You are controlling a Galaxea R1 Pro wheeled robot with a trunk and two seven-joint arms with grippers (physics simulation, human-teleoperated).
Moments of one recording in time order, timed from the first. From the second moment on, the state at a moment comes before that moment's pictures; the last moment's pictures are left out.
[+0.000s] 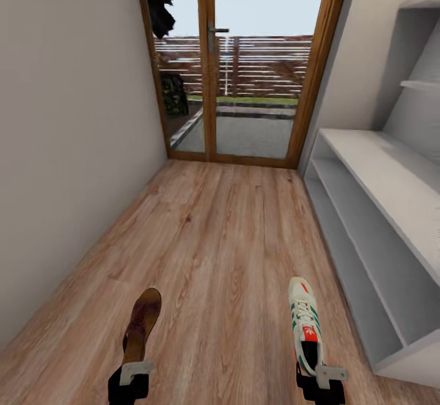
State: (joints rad) left arm -0.36 0.03 -0.18 -0.24 0.20 -0.46 0.09; right arm -0.41 -0.03 0.07 -0.09 0.01 -0.61 -0.25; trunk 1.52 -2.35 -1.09
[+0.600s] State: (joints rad) left arm -0.36 0.03 -0.18 -0.24 0.20 -0.46 0.09; right arm -0.41 -0.03 0.08 -0.09 0.02 -0.61 -0.25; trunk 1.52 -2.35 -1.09
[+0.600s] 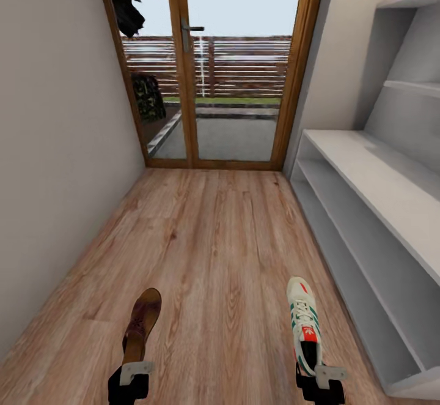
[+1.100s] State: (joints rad) left arm -0.36 0.03 -0.18 -0.24 0.20 -0.46 0.09; right arm -0.41 -0.03 0.08 -0.09 0.02 -0.61 -0.25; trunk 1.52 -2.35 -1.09
